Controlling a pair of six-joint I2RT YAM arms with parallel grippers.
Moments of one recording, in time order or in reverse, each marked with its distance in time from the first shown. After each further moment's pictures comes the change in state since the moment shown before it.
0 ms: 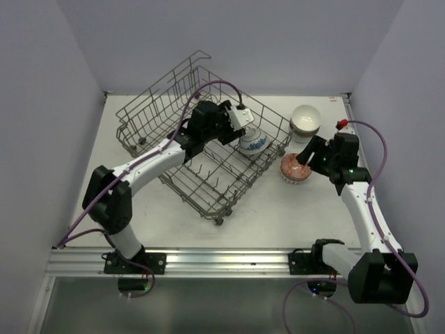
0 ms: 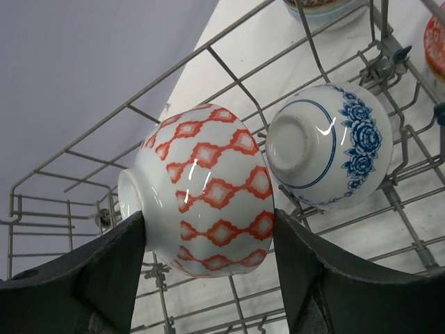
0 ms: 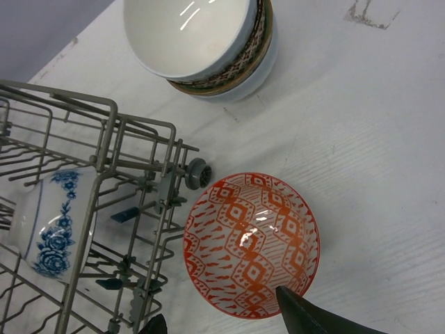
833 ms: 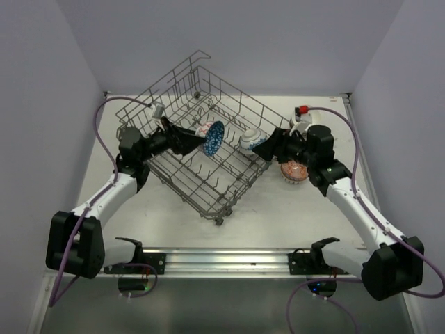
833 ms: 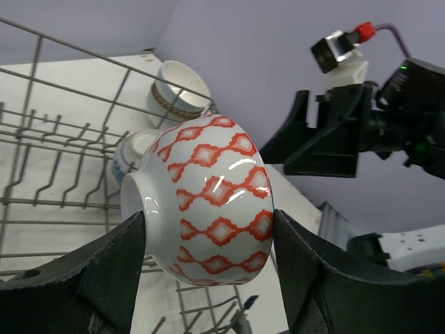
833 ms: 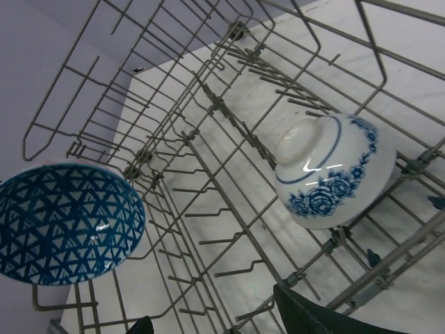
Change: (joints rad) left arm 0.438 -0.461 -0.645 0.642 0.672 -1.244; right arm 0.317 0.031 0.023 0.346 -0.290 0.075
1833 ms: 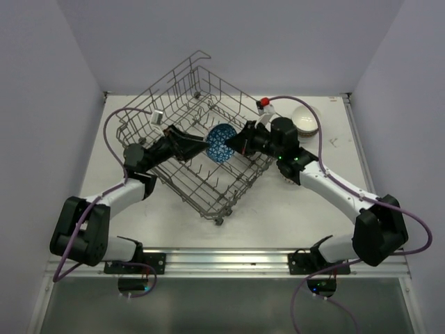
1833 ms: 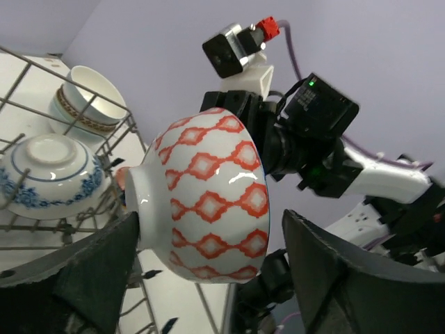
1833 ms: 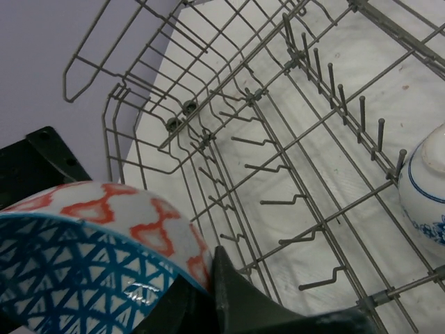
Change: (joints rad) left arm -0.060 0.098 -0.151 0.555 0.011 -0.472; right arm 0.262 0.291 0.143 0.270 0.087 0.068
